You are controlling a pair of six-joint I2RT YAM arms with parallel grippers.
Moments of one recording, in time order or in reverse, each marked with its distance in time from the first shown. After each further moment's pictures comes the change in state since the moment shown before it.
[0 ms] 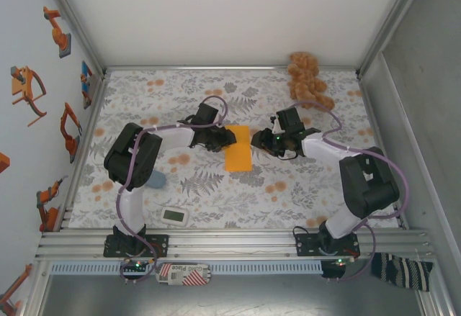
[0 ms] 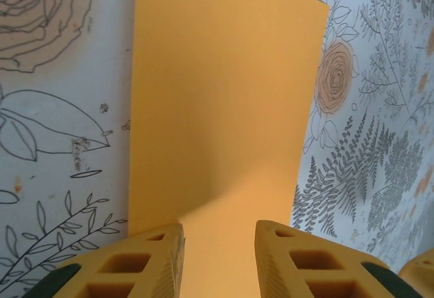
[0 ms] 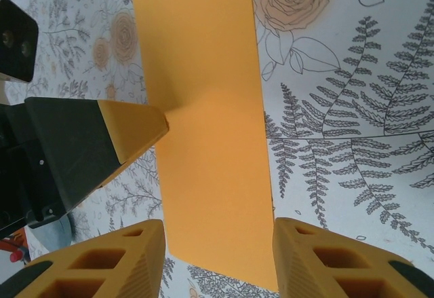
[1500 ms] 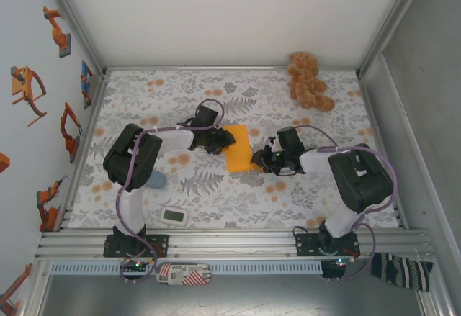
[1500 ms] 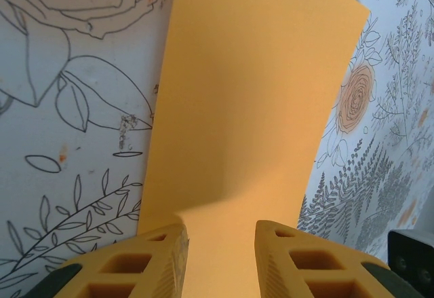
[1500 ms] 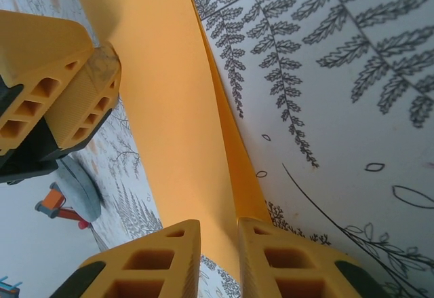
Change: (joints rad) left arm -0.011 -0.011 -0.041 0.037 -0.044 -0.160; right arm 0.016 0.053 -0.257 0.349 -0.181 0.248
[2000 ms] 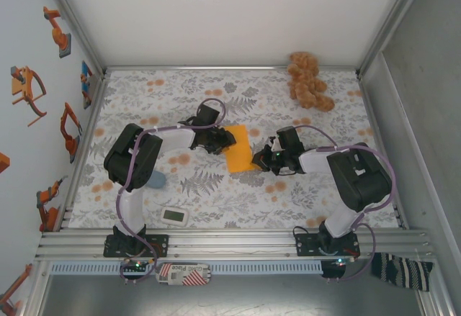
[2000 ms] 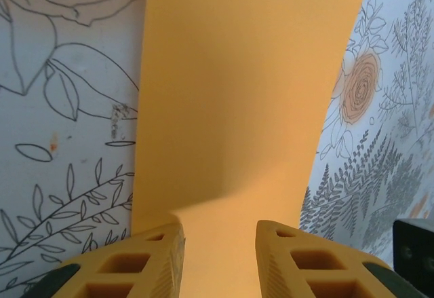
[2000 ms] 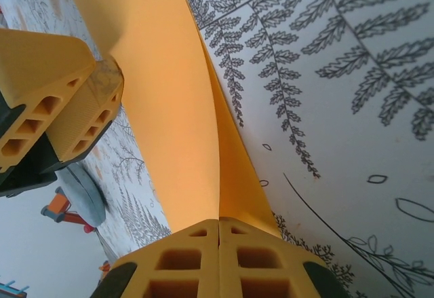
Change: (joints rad) left arm -0.006 -0.002 0.035 -0.065 0.007 0.042; right arm 0.000 0.013 0.001 0.018 0.000 0.024
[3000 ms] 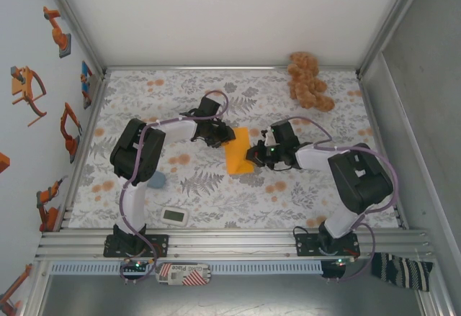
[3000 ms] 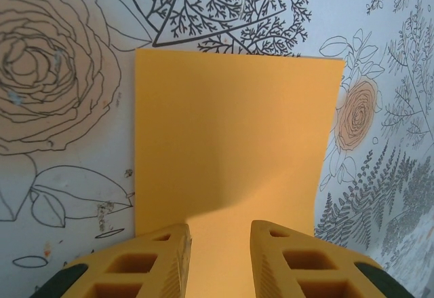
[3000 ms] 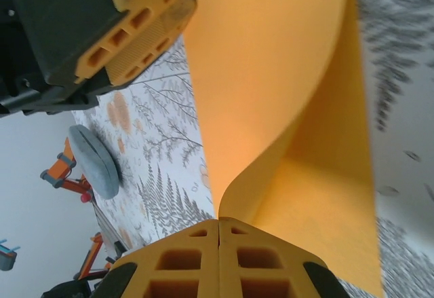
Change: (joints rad) left arm 0.034 0.090 0.146 -0.109 0.019 0.146; right arm 0.052 -0.004 0.106 -0.074 -0.031 -0.098
